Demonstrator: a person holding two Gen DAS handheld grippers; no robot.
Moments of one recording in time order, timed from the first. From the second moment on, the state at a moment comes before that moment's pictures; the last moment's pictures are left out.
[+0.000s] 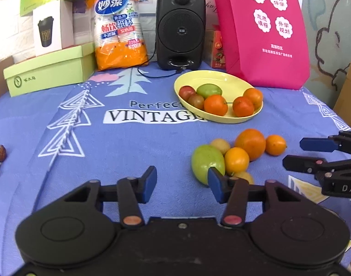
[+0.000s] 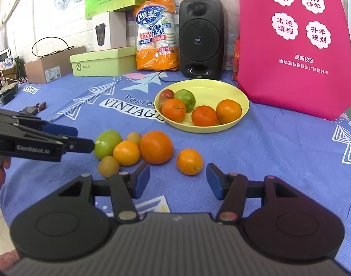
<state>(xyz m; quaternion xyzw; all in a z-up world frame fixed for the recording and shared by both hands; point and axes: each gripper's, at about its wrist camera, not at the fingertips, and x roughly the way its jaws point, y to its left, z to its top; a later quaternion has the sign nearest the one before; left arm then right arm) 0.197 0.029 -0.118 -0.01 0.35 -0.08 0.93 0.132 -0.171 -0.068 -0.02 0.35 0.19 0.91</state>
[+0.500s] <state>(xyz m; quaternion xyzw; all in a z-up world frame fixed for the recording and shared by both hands) 0.216 0.016 -0.134 -0.04 0.37 -0.11 0.92 0.138 -0.174 -0.074 -0.02 0.36 0.19 0.91</state>
